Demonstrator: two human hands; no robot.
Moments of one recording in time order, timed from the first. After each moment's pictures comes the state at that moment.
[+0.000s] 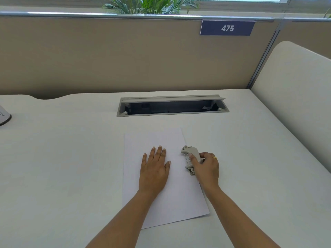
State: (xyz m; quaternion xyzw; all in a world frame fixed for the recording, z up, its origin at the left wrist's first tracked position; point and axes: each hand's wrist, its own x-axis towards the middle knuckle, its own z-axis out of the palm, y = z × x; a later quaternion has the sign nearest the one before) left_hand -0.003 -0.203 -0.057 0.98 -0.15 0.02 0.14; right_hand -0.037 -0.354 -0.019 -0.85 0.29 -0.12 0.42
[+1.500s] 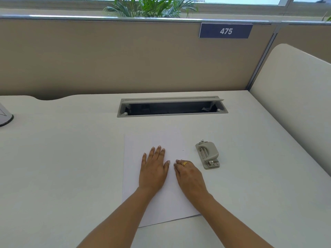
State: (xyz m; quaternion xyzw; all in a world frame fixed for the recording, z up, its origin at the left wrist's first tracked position) left_hand -0.002 -0.202 -0.053 0.97 -0.14 -0.01 0.18; right_hand -0.053 -0.322 -0.033 -0.97 -0.01 -0.15 0.17
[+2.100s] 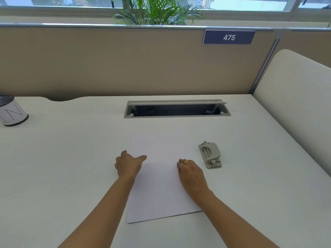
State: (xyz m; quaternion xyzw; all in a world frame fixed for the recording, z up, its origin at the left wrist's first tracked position) left_hand 0.004 -0.144 0.003 0.85 0.25 -0.08 0.46; right_hand -0.048 -0.323 -0.042 -0.98 -0.01 -0.10 0.17
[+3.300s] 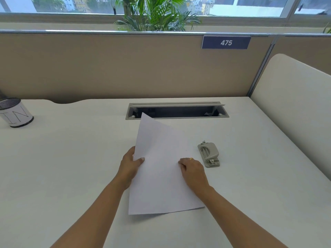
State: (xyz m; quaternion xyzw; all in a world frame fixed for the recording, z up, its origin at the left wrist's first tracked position) left_hand -0.019 -0.126 0.013 0.74 0.08 -0.12 0.65; right_hand -0.049 -0.332 -0.035 -0.96 0.02 -0.10 0.26
